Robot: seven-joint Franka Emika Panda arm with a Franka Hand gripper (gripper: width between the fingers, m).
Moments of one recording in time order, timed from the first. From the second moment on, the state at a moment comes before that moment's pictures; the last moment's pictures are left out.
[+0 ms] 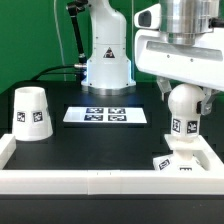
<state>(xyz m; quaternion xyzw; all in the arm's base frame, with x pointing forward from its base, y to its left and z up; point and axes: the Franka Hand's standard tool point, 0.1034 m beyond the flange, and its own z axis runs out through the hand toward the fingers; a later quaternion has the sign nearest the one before) 0.606 0.102 0.117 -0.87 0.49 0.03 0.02</state>
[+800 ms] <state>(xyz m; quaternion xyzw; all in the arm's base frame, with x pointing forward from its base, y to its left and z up) 0.607 0.113 0.120 -0.98 0.21 0.00 0.03</state>
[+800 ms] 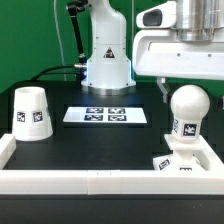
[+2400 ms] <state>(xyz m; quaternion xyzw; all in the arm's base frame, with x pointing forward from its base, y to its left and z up) 0.613 0.104 0.114 -0.88 -0.47 -0.03 0.00</state>
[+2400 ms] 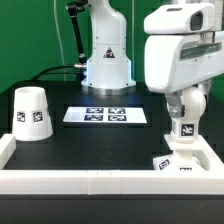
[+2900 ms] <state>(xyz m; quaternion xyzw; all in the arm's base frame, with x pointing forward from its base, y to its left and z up) 0.615 0.099 0.114 -0.80 -0.61 -0.03 -0.02</state>
